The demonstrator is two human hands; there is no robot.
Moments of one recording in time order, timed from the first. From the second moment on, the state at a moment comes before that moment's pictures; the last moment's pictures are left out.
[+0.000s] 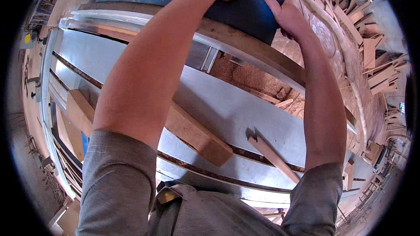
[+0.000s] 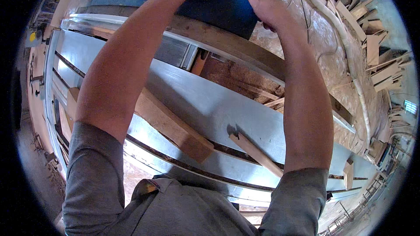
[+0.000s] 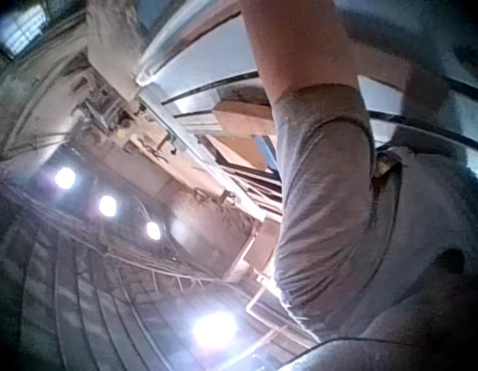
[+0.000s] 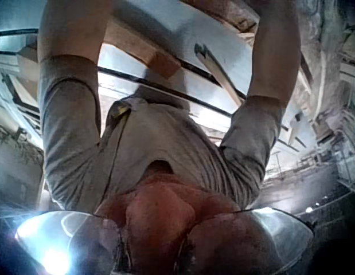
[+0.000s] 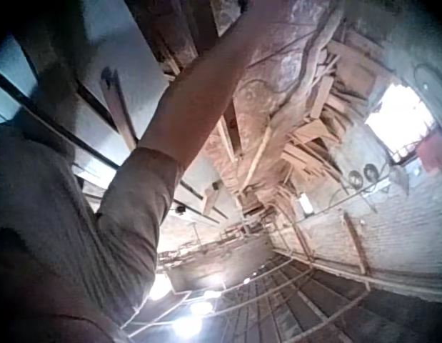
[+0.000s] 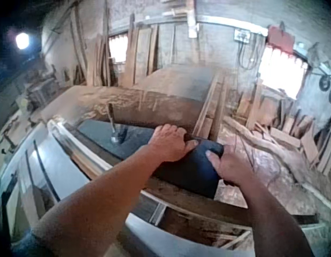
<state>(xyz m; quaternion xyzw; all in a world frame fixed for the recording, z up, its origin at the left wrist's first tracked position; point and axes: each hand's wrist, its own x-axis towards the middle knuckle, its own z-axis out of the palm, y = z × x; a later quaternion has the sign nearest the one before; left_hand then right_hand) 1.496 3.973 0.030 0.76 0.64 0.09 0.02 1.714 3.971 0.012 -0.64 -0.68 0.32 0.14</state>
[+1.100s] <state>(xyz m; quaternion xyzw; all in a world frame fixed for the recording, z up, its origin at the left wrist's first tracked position) 1.502 3.981 0.026 0.76 0.64 0.12 0.00 1.717 3.968 0.015 -0.62 -0.69 0.33 0.17</state>
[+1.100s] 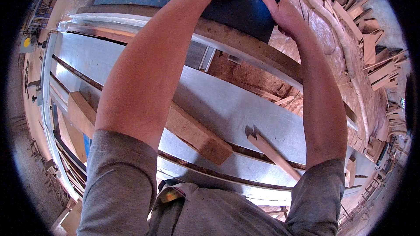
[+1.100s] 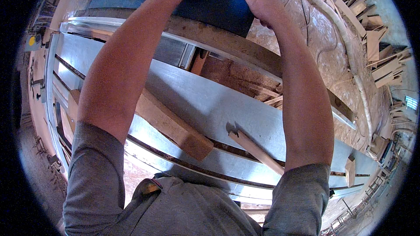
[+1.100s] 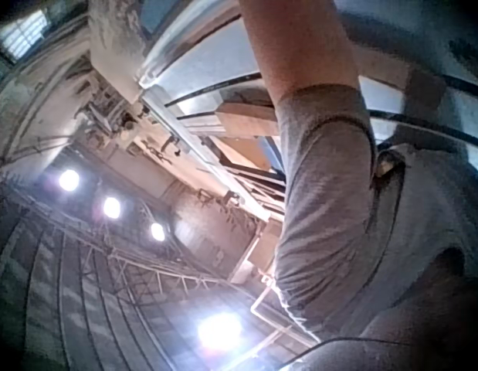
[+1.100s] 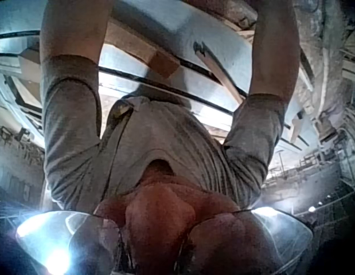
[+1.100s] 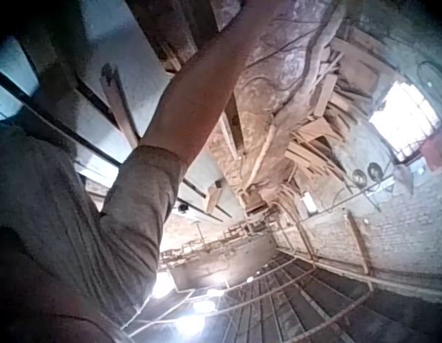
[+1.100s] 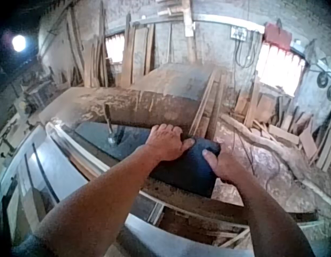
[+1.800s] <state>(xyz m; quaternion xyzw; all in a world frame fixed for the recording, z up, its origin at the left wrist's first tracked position) 1.502 3.972 0.032 0.76 0.64 0.12 0.01 1.716 3.968 0.013 -0.62 -0.69 0.33 0.18</state>
